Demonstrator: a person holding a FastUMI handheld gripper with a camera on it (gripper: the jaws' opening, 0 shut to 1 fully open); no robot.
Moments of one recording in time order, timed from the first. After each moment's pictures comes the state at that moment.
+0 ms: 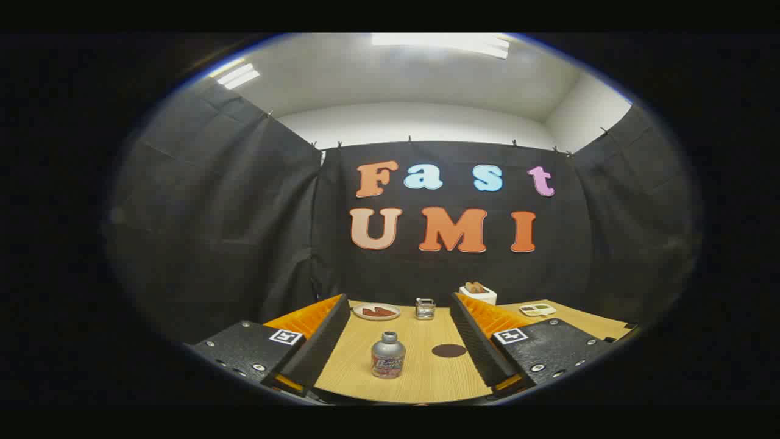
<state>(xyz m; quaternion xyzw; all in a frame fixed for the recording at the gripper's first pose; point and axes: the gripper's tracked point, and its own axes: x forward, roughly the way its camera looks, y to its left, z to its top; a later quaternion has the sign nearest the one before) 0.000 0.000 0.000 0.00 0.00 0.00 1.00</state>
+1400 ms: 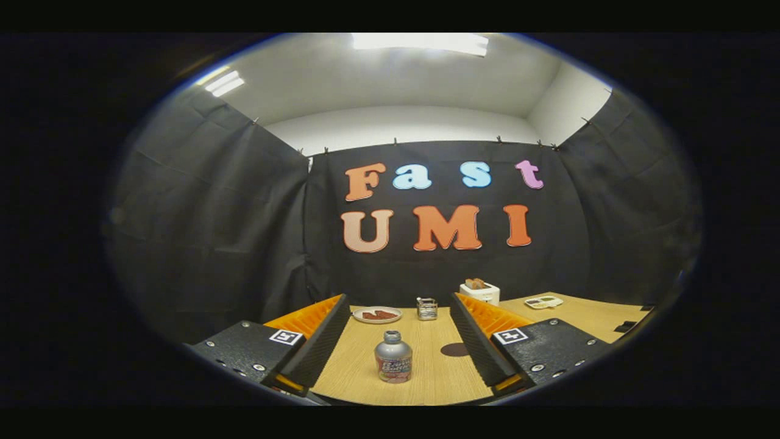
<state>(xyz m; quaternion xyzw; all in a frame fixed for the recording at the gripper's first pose) 0.022 0.006 -0.042 0.04 -0.02 -0.02 1.00</state>
